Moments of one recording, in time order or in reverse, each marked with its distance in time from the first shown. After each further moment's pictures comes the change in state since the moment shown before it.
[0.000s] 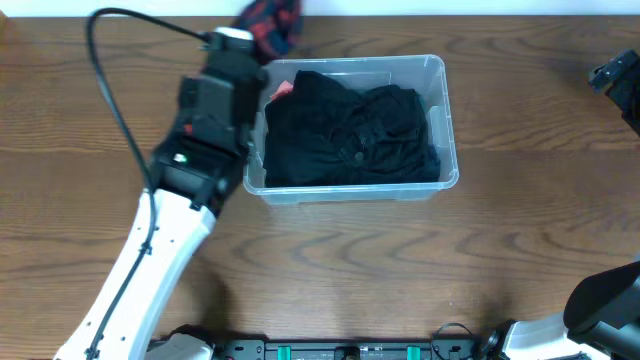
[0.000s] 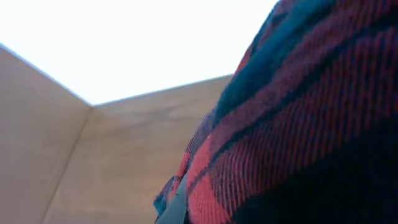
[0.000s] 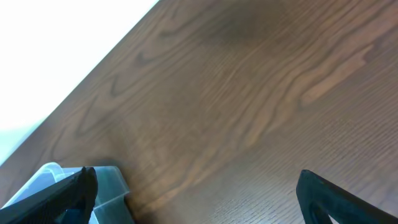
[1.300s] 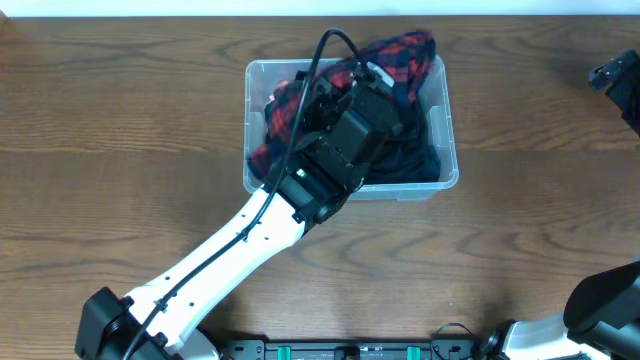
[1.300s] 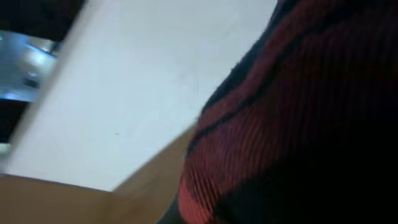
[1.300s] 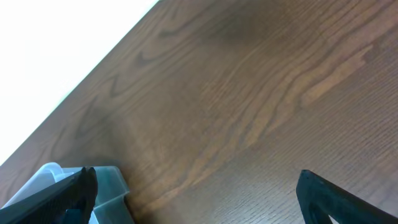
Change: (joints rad) left arm -0.369 0.190 0.005 0.221 -0.249 0.330; right arm 0.000 0.000 0.000 0.000 0.000 0.000
